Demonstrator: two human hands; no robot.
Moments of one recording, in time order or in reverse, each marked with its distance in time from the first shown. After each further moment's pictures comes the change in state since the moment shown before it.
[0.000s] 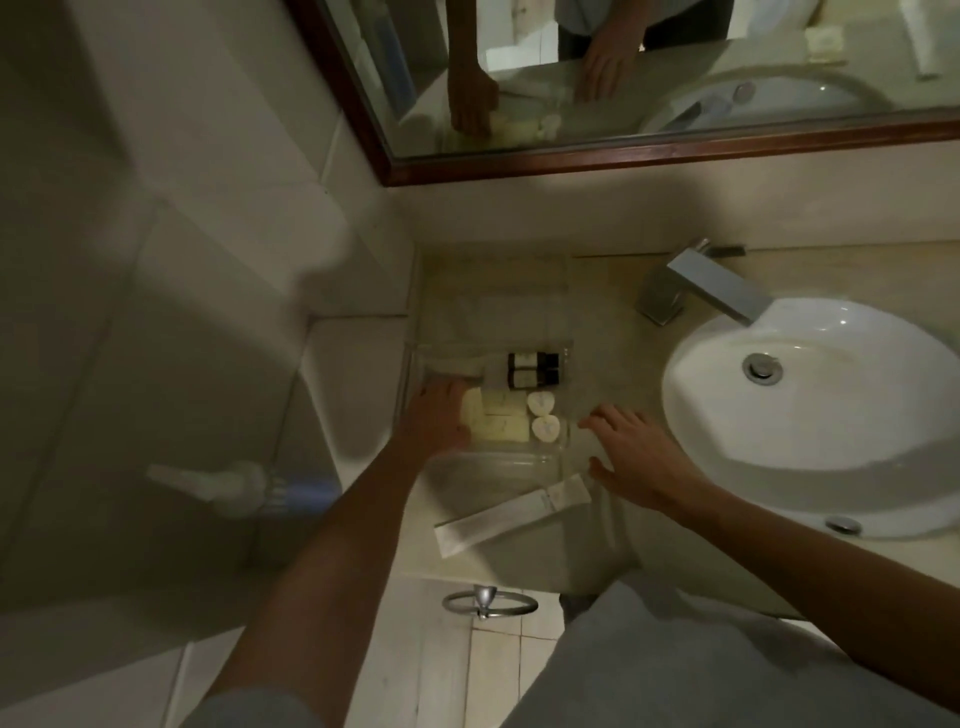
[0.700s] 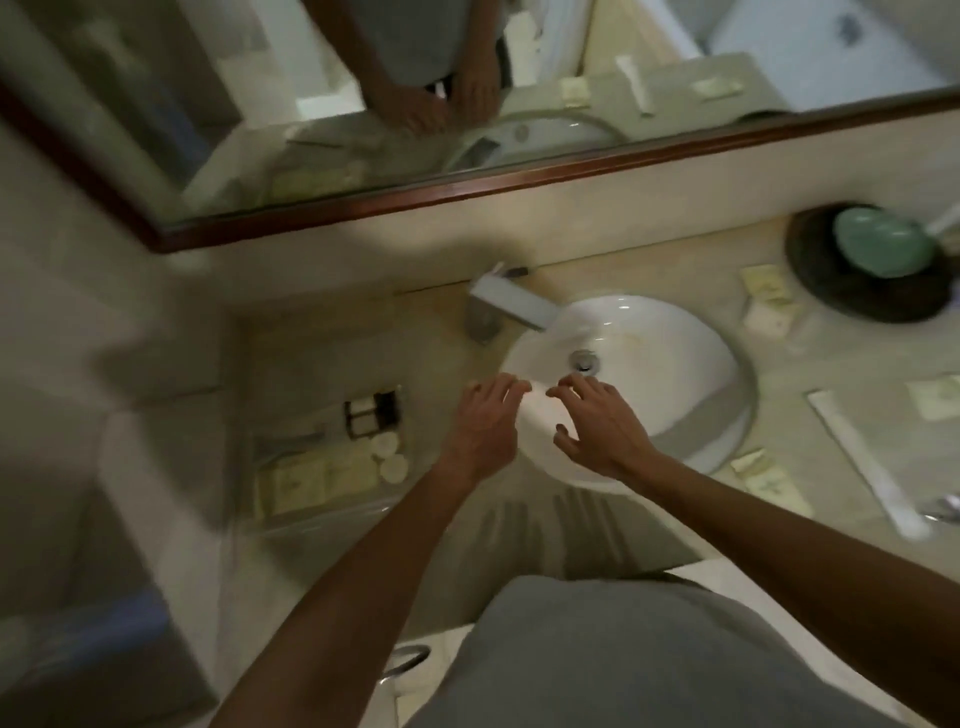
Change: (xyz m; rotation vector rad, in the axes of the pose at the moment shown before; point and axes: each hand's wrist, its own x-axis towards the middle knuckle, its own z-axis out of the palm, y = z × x) left_hand 0.040 0.270 0.004 -0.080 0.322 0.587; right_hand -0.087 0.118 -0.048 0.000 0.200 0.344
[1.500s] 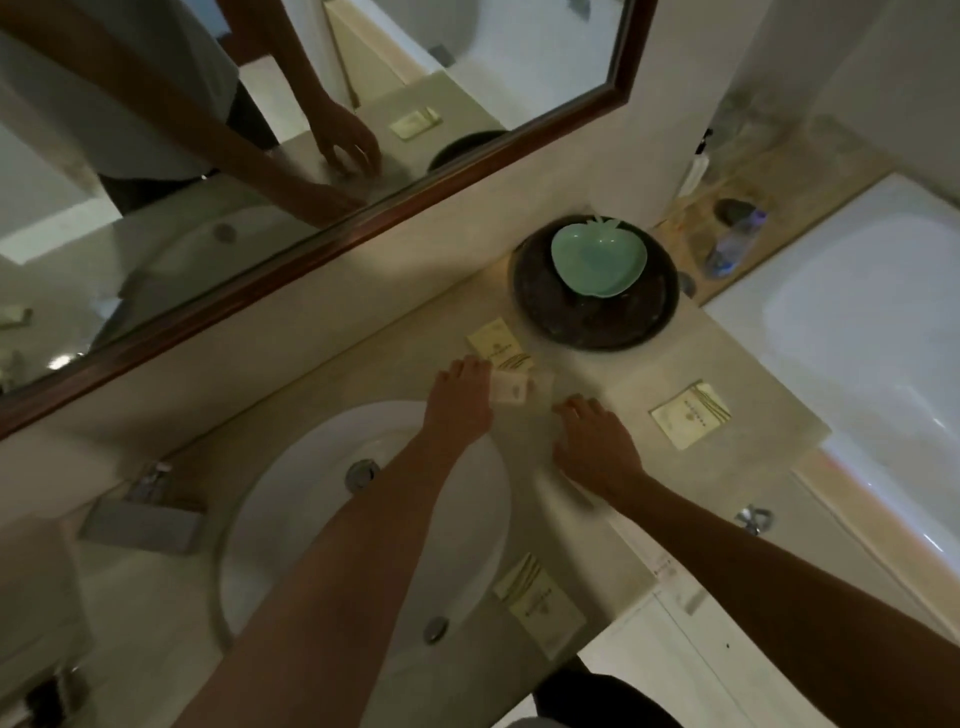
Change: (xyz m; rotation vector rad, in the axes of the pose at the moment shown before) left_hand 0.358 0.250 0.144 0.217 -0.237 0.164; right_hand -0.069 0.392 -0.024 0.133 -0.004 0.578
